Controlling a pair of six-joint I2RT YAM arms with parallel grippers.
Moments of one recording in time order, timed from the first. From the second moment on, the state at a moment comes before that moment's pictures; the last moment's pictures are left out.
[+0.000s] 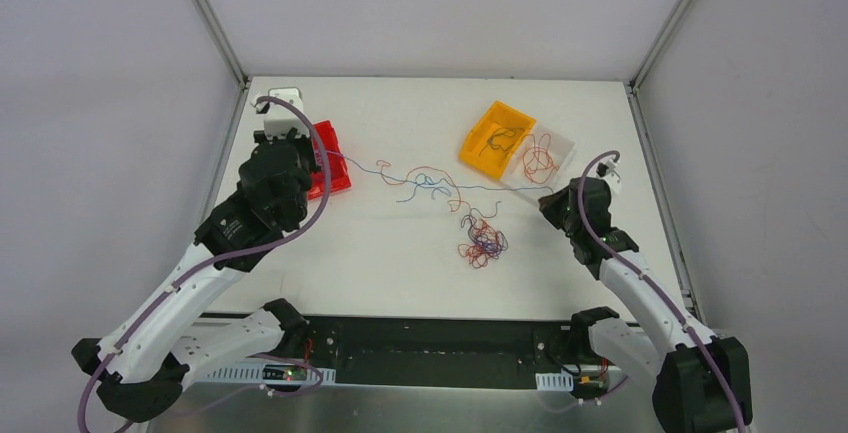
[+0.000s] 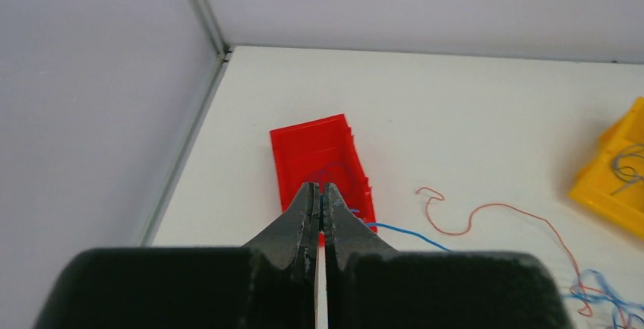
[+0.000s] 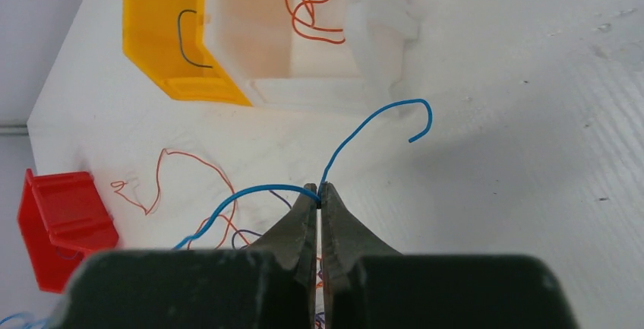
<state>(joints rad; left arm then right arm) -0.72 0.87 1.16 -0.41 -0.85 -0.01 0.26 0.93 0.49 -0.14 0.17 0.89</state>
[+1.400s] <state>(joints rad) -0.72 0.81 0.99 -0.42 -0.63 -0.17 0.70 1.27 0.83 -0.13 -0.32 0.61</state>
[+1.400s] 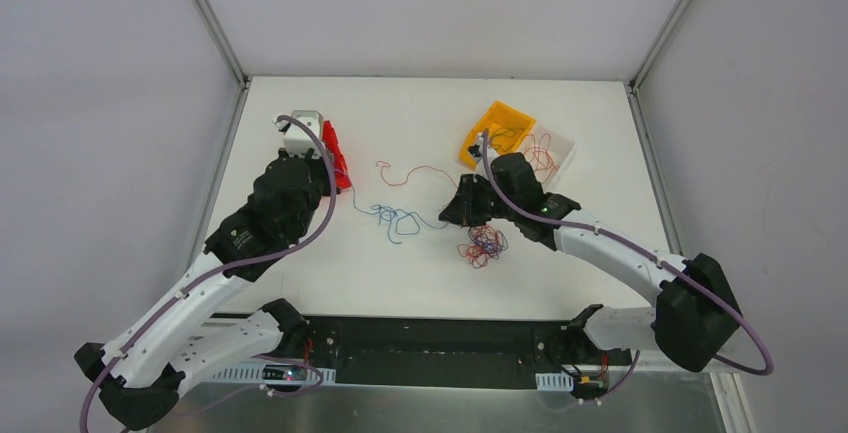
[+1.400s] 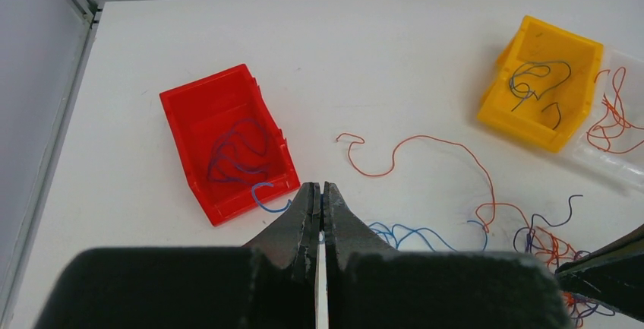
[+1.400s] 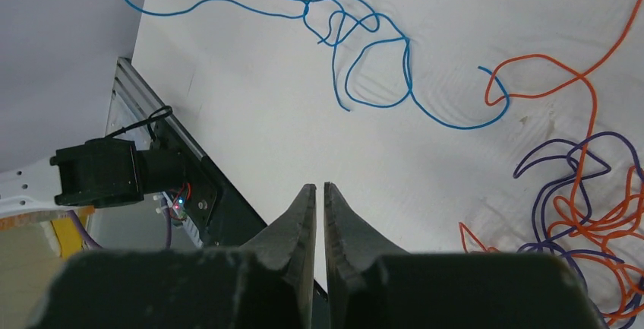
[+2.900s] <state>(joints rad) -0.72 0.65 0.92 -0.52 -0.41 0.00 0.91 1.68 1.08 -0.20 -0.14 0.45</state>
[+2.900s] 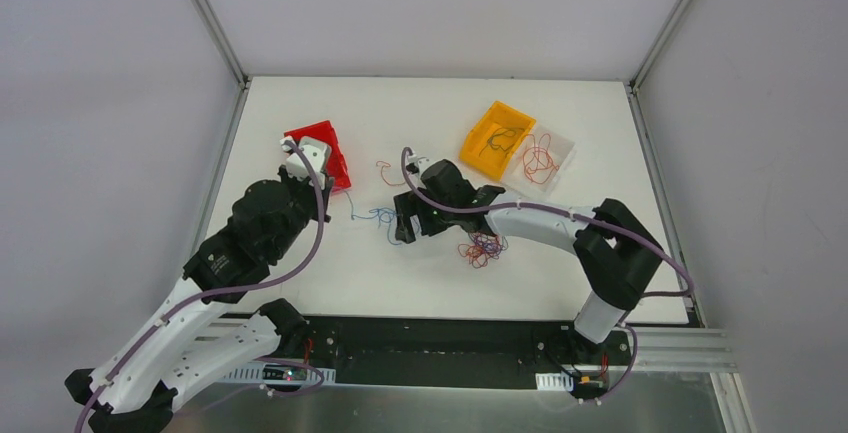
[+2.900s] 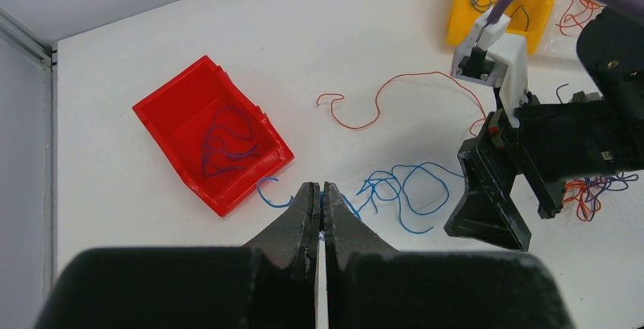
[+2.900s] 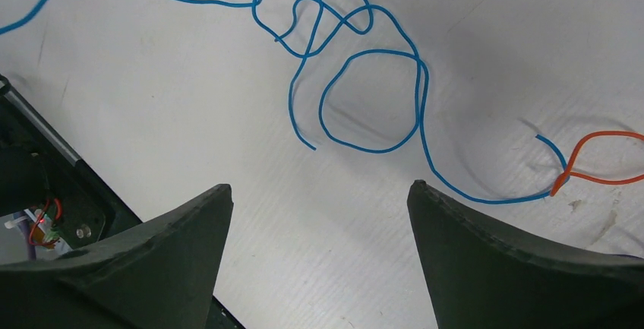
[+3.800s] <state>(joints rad) -0.71 0.60 0.91 -0.52 -0.45 0.00 0.96 1.89 1.27 -0.28 0.15 0.32</state>
